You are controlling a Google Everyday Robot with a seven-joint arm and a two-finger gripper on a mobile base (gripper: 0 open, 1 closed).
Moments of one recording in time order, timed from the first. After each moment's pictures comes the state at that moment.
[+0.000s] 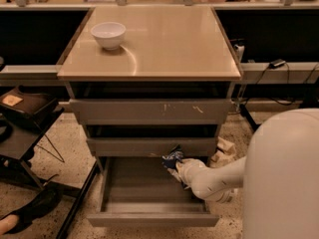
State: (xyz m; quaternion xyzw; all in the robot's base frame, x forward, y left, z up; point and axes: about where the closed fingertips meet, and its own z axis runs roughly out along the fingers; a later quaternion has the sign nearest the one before) arm 0.579 -0.103 0.454 -0.25 0.88 0.03 0.39
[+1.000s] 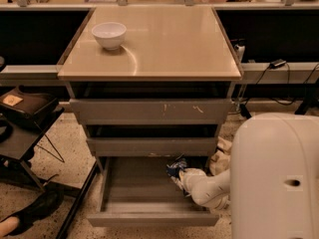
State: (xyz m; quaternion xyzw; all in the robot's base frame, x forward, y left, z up) arm 0.582 -0.116 0.384 -0.22 0.90 0.03 0.38
